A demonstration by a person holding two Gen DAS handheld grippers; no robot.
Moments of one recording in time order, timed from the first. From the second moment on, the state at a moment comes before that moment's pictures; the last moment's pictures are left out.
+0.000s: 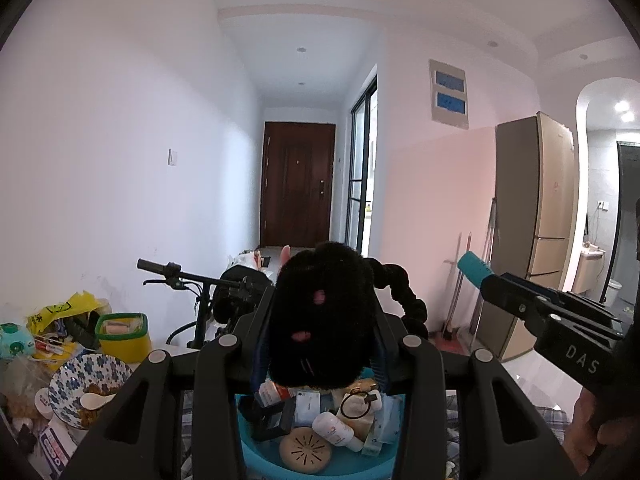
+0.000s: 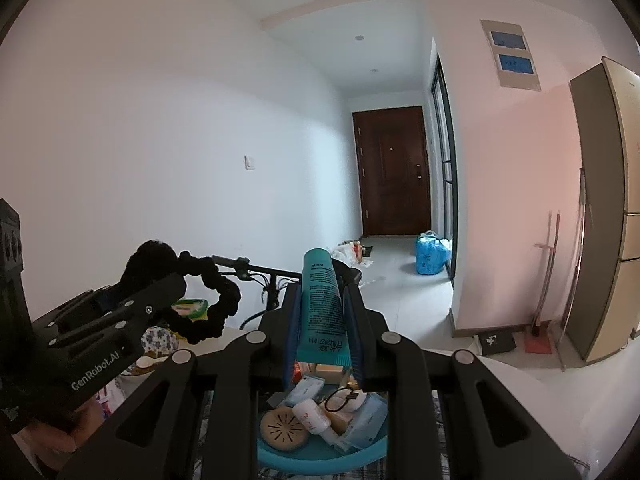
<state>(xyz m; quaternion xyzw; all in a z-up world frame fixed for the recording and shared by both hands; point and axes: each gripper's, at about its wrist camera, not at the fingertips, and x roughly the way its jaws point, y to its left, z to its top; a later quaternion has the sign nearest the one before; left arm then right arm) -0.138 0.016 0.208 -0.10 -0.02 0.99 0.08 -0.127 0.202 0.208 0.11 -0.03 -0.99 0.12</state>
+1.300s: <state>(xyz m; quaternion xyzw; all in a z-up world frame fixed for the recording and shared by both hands) -0.301 0.002 0.089 -0.31 -0.04 0.95 0.05 -0.248 0.197 0.113 0.28 -0.01 -0.95 0.11</state>
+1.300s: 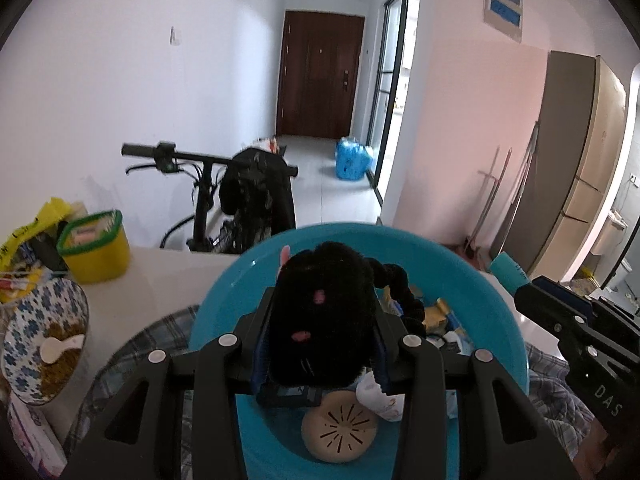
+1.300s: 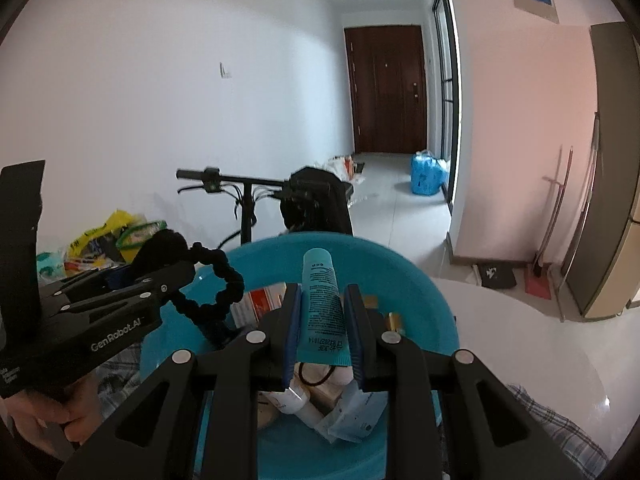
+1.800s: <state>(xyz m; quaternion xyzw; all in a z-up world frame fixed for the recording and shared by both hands) -0.322 0.003 0.061 -0.36 -0.03 0.93 0.04 -0.277 0.204 0.084 0.34 -0.02 -0.94 0.09</state>
